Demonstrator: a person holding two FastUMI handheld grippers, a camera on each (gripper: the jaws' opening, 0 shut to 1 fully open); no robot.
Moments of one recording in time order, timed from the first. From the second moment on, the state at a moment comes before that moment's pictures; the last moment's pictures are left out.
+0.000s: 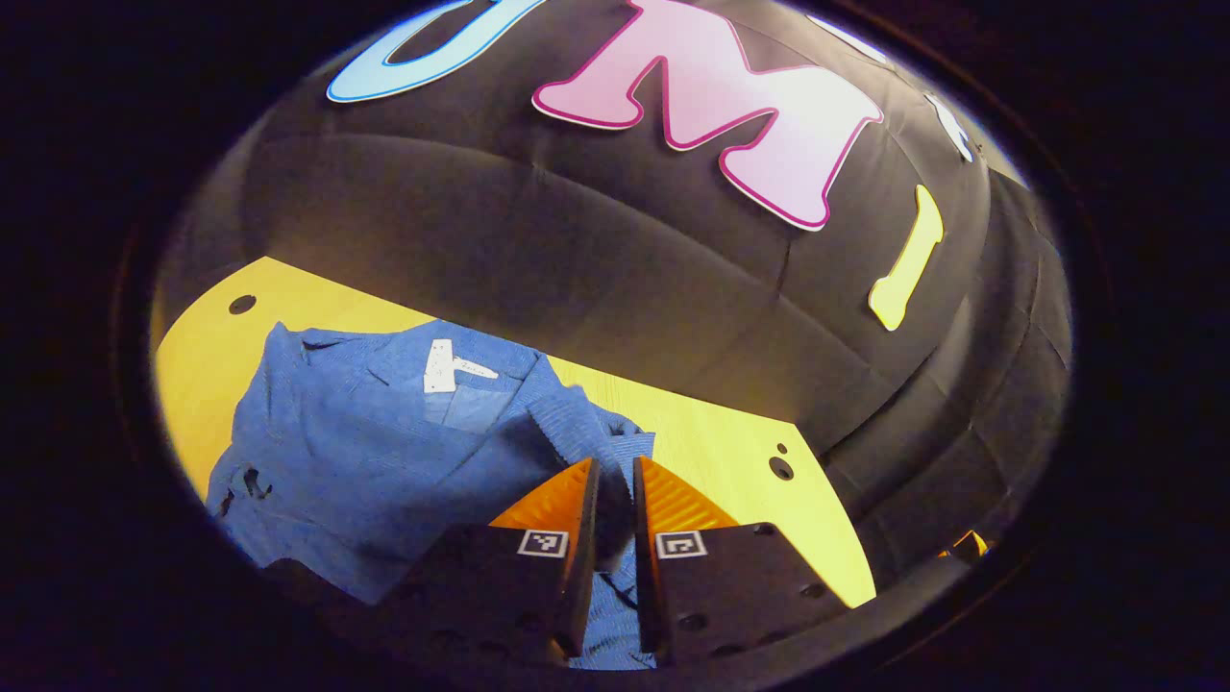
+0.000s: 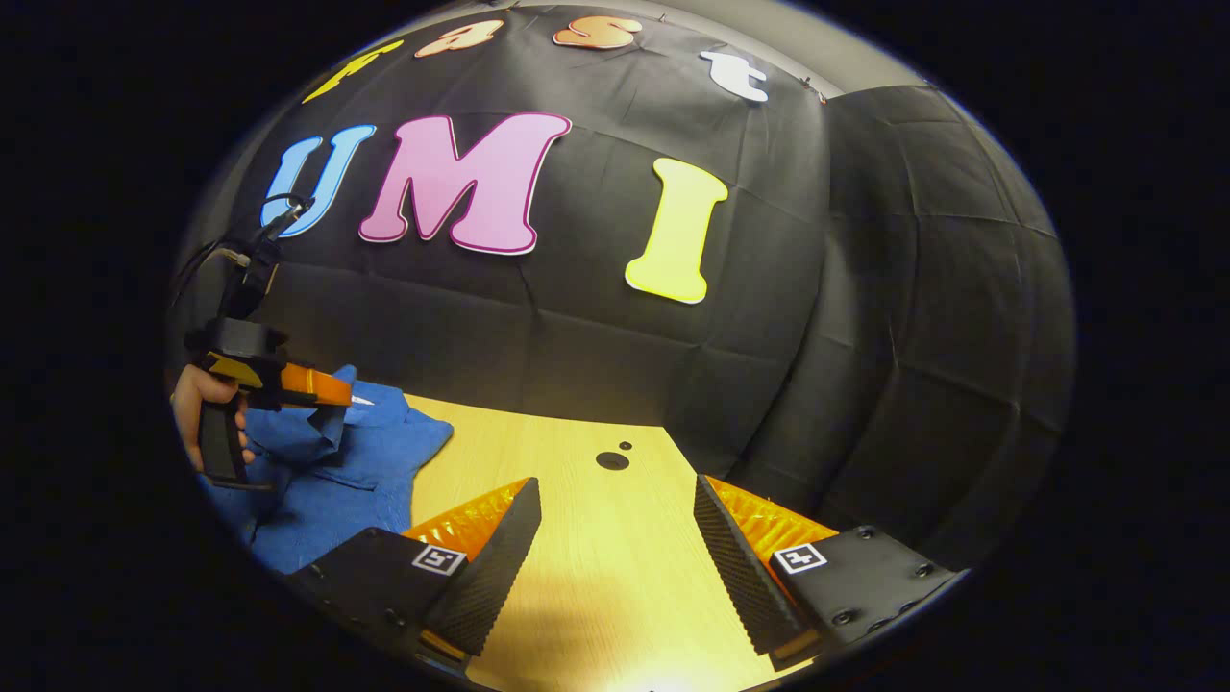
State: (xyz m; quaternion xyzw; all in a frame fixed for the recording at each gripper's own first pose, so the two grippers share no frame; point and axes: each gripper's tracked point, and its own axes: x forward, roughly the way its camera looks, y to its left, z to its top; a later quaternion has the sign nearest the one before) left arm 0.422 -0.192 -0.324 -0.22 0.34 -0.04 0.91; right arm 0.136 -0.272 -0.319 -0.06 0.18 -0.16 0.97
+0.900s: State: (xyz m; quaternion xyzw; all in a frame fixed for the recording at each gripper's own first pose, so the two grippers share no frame) left arm 0.189 -0.011 -0.297 -0.12 0.31 0.04 0.94; right arm 0.053 -0.157 -0.392 0.04 0.32 -0.06 0.94
